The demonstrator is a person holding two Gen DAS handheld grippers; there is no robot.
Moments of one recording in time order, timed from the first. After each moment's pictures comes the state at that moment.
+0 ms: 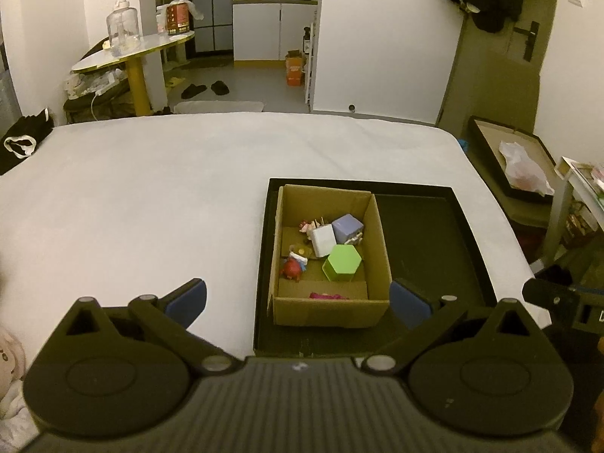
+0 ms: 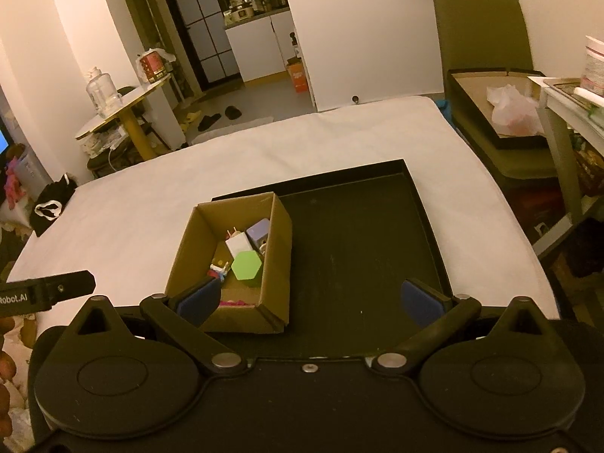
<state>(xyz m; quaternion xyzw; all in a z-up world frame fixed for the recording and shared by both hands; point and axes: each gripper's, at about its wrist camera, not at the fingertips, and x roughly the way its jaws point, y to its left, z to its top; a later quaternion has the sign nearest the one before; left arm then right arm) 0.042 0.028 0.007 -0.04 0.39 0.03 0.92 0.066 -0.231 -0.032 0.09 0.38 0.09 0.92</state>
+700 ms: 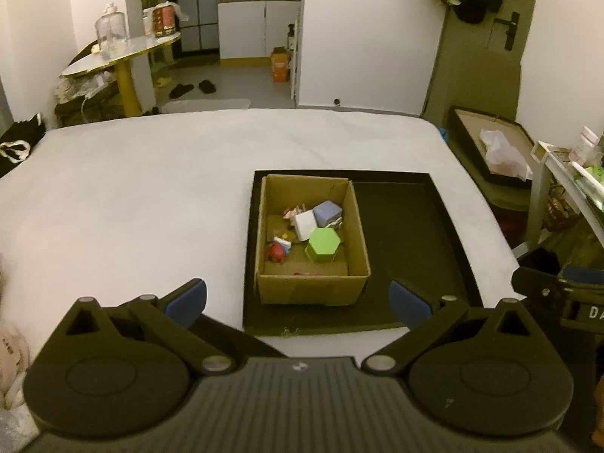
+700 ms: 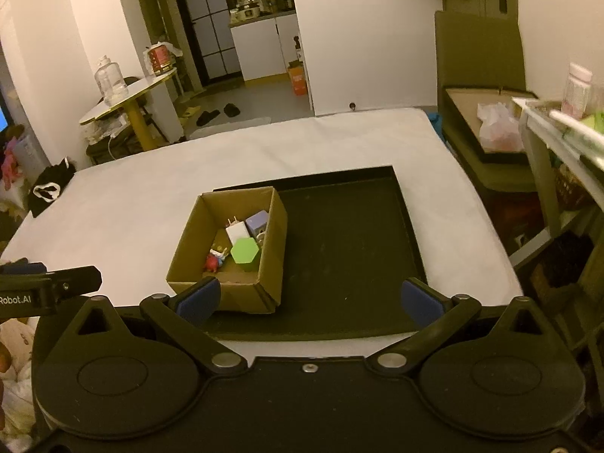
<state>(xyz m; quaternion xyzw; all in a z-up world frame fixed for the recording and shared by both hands) 0.014 0.012 0.021 -0.03 0.40 0.02 0.92 0.033 -0.228 -0.011 0.05 0.37 0.09 0.93</state>
